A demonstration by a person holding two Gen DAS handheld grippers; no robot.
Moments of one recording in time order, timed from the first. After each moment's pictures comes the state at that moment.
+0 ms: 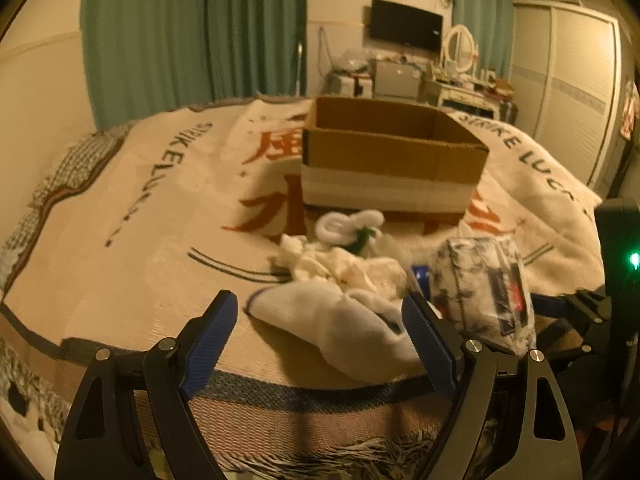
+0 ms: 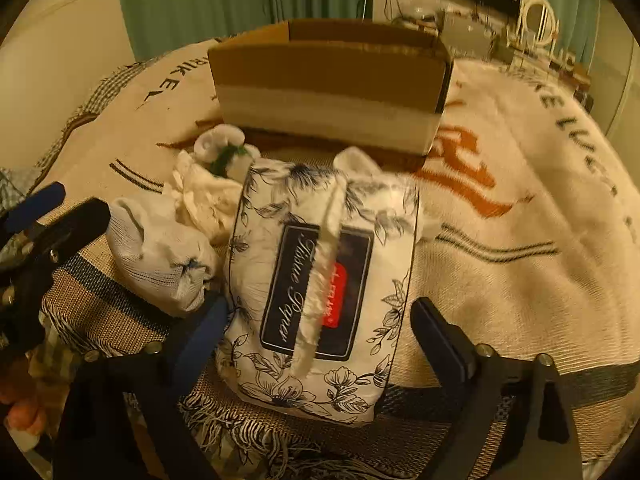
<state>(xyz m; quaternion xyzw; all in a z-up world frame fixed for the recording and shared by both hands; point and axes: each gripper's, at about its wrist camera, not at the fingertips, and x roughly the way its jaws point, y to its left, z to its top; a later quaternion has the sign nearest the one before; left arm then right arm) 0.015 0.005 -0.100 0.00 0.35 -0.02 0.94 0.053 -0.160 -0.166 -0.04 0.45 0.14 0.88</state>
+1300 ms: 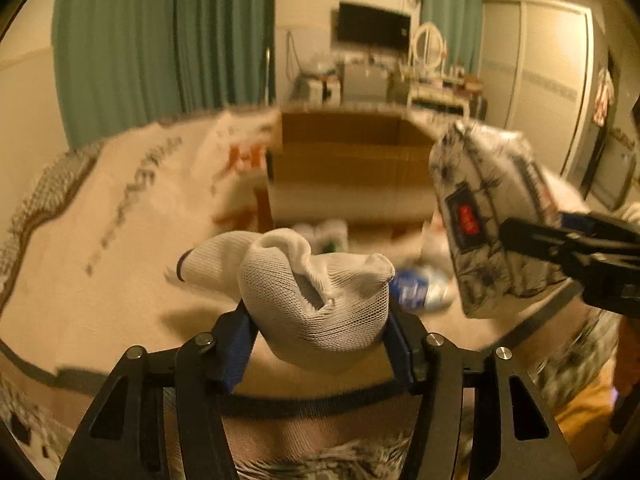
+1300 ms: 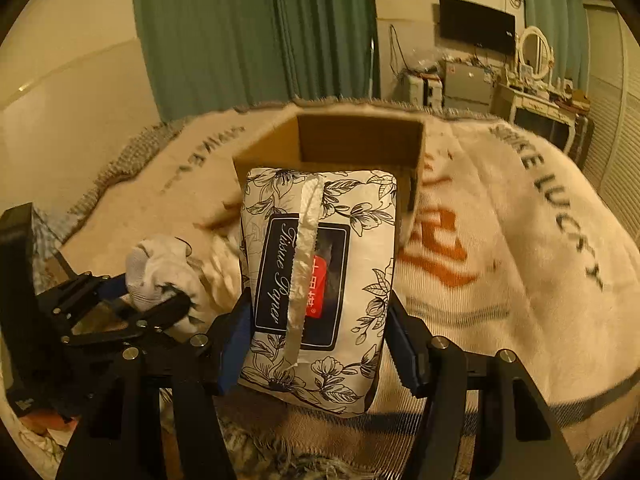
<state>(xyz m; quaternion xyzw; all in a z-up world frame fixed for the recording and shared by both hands) 0.012 0.004 -0.069 0.00 0.33 -0.07 0.94 0.034 -0.192 -0.077 -0.01 0.35 0.17 0.92</state>
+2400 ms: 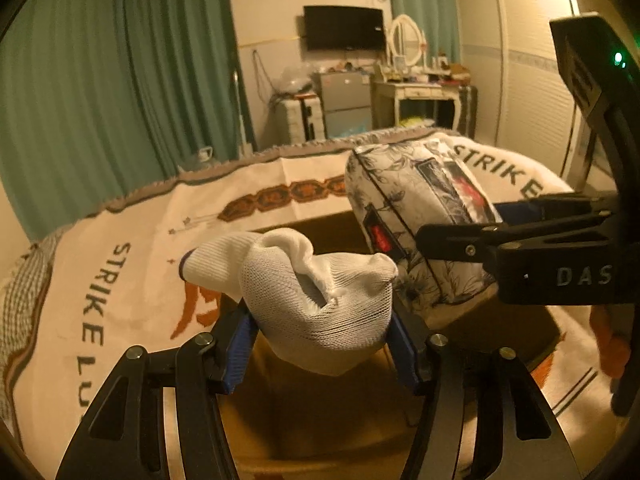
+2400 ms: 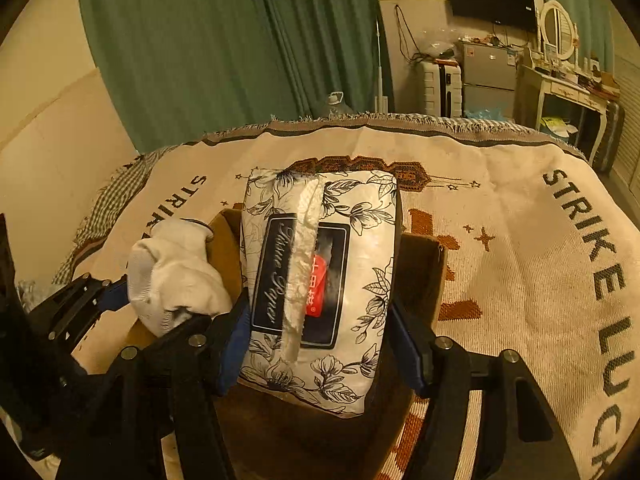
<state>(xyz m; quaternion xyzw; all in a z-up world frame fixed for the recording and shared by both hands) 0.232 -0.040 -0.044 0.09 0.31 -0.10 0.94 0.300 -0.197 -0.062 0.02 0.38 0.21 0.90</state>
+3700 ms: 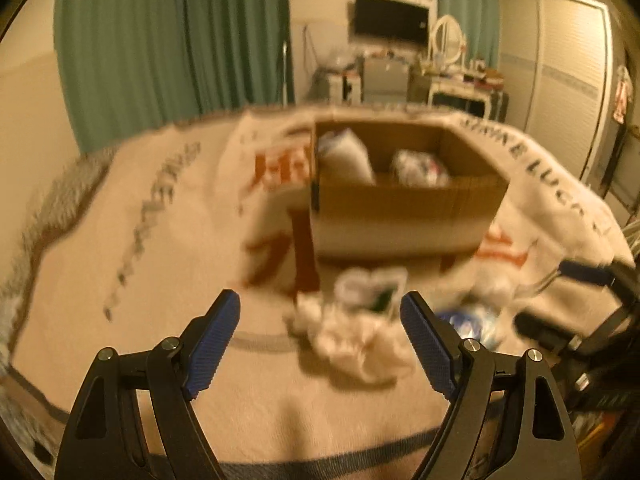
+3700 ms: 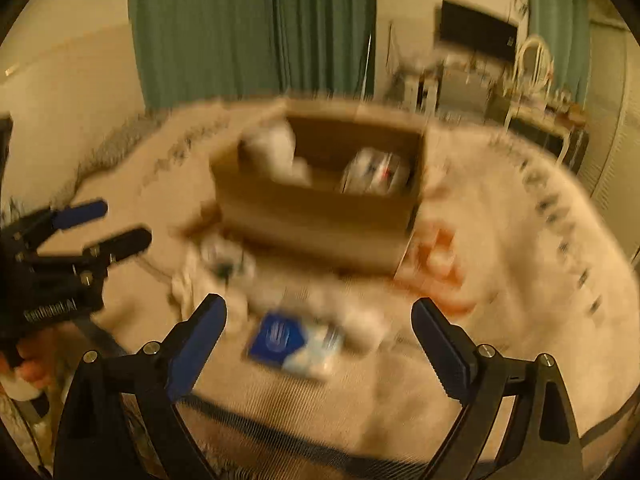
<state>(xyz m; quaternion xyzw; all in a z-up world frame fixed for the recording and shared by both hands) 0.065 0.025 -0.082 0.02 0.37 -0.04 0.93 0.076 -0.171 -0.110 -0.04 0.38 0.15 0.91</state>
